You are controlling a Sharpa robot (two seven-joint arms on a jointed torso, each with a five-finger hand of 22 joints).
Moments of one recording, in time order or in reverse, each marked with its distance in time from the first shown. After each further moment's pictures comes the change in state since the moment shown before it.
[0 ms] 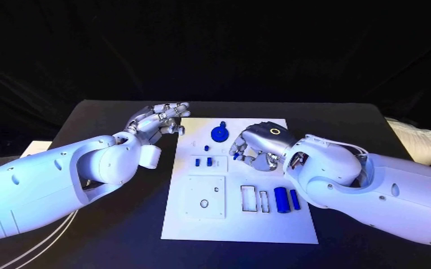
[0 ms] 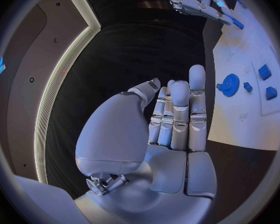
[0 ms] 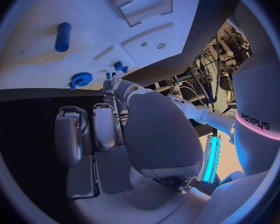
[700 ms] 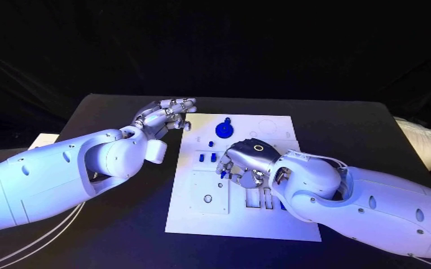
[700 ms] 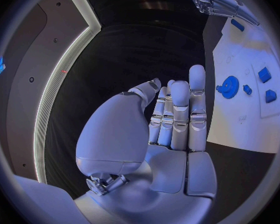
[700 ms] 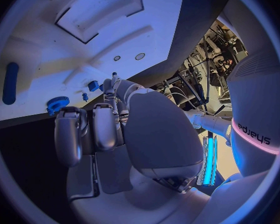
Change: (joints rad) left arm 0.000 0.001 0.000 0.006 0.000 0.000 -0.003; left_hand 0.005 0.005 -0.003 -0.003 0.005 0.000 0.000 0.000 0.000 -0.004 0.004 0.006 0.001 0.000 0.000 0.000 -0.001 0.000 0.000 0.000 0.000 -0.002; right arm -0.072 0.102 -0.013 -0.039 0.000 0.044 0.033; right_hand -0.009 -0.009 0.006 -0.006 0.004 -0.003 0.004 0.000 0.001 0.004 0.000 0.005 0.000 -0.004 0.004 -0.001 -0.004 0.000 0.000 0.000 0.000 0.000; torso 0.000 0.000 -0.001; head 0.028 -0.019
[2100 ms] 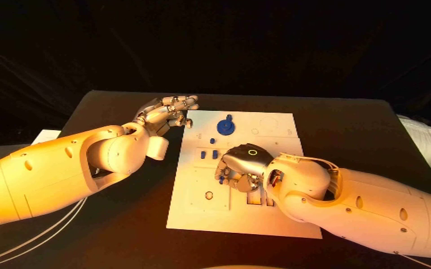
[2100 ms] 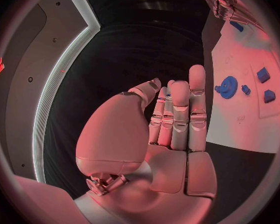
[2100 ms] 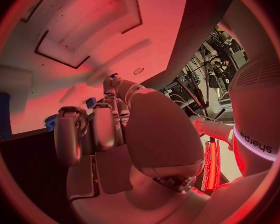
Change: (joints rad) left arm 0.000 0.000 0.000 -0.001 0.000 0.003 -0.012; left_hand 0.000 0.000 -0.003 -0.003 0.000 -0.004 0.004 0.000 0.000 -0.003 -0.004 0.000 0.000 0.000 0.000 0.000 -0.001 0.000 0.000 0.000 0.000 -0.001; right arm -0.023 0.052 -0.012 -0.056 -0.010 0.051 0.007; right_hand -0.021 0.000 -0.003 -0.003 0.003 0.000 0.000 0.000 0.002 0.006 0.003 0.000 -0.001 0.004 0.004 0.000 -0.002 0.000 -0.004 0.004 0.000 0.000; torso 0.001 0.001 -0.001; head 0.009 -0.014
